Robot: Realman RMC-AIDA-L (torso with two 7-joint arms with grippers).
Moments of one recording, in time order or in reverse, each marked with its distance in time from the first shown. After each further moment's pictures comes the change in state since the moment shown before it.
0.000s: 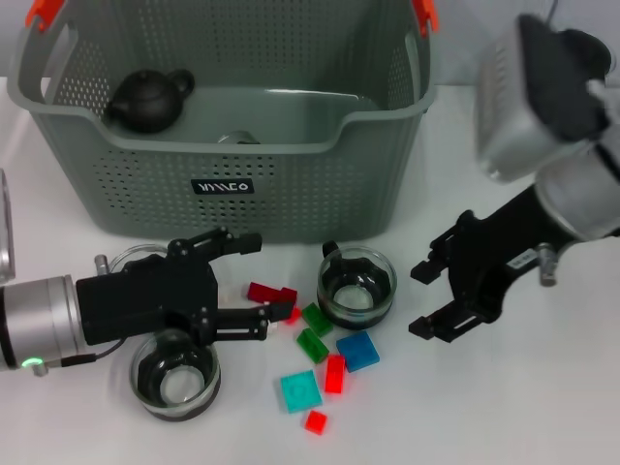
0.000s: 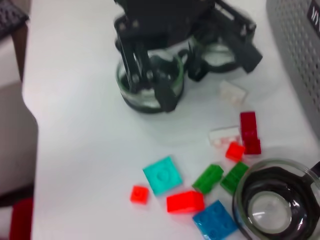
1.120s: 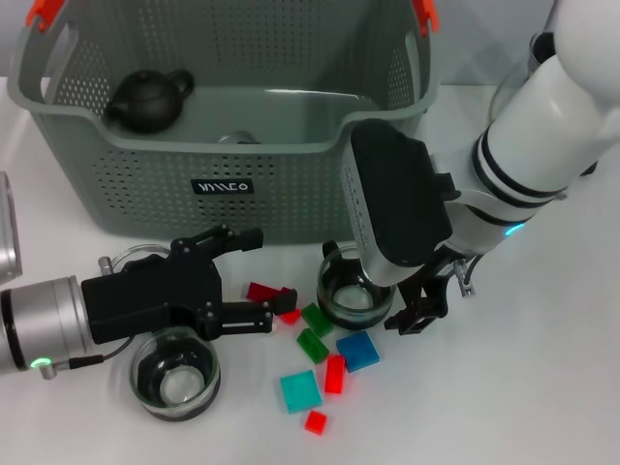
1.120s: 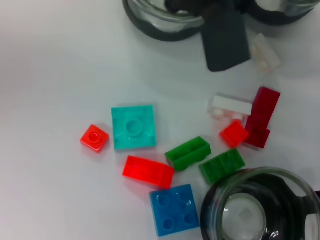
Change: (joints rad) left arm -0.005 -0.007 -0.034 -0.036 -0.001 -0.026 -0.007; right arm 0.146 0.008 -0.401 0.192 -0.114 0.327 -0.102
